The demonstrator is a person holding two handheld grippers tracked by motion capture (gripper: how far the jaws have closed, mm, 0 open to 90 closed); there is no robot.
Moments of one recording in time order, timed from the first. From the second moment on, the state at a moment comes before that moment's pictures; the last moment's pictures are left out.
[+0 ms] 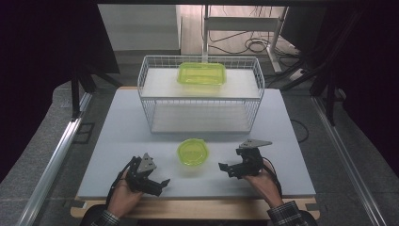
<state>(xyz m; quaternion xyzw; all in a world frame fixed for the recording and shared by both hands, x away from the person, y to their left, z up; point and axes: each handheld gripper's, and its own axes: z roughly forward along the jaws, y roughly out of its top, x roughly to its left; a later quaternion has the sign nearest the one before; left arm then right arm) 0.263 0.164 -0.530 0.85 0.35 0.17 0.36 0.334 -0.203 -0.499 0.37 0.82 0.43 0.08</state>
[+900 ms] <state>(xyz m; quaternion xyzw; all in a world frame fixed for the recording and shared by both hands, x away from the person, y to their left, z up) 0.259 0.171 -0.532 0.85 0.35 0.18 0.34 0.388 -0.175 -0.479 0.41 0.80 0.44 -0.02</state>
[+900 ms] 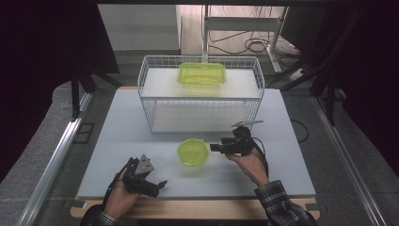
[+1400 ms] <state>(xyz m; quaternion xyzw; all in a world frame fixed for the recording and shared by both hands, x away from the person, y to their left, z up) 0.258 0.166 -0.534 0.86 0.34 0.18 0.33 0.409 -0.156 -0.496 0.40 0.79 0.45 -0.10</state>
